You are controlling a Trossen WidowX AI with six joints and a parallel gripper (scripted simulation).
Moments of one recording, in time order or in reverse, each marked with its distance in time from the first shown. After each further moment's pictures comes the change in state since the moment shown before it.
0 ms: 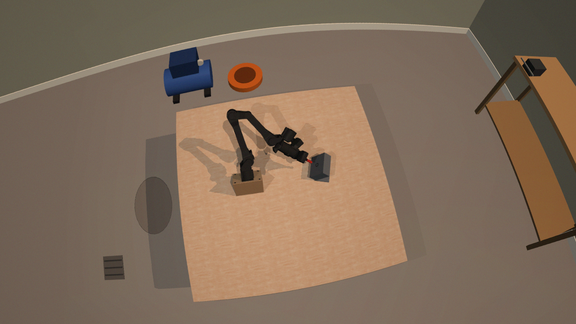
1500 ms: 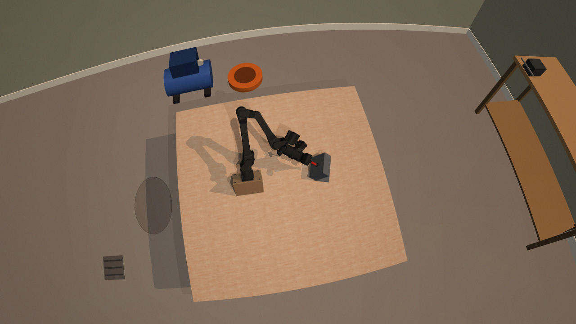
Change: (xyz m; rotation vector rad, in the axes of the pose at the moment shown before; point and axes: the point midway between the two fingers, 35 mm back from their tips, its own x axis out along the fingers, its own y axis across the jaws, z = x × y) arm 0.033 0.001 0.000 -0.011 -0.026 -0.019
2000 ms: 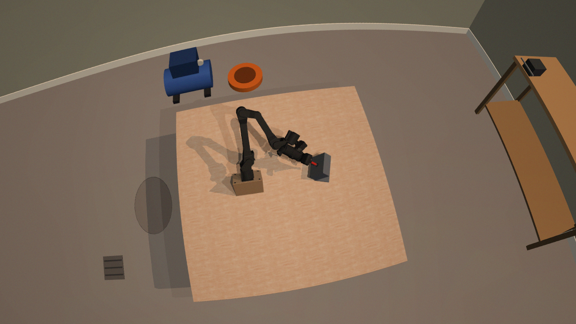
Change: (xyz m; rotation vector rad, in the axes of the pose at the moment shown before) arm 0.000 0.000 0.000 0.000 0.000 0.000
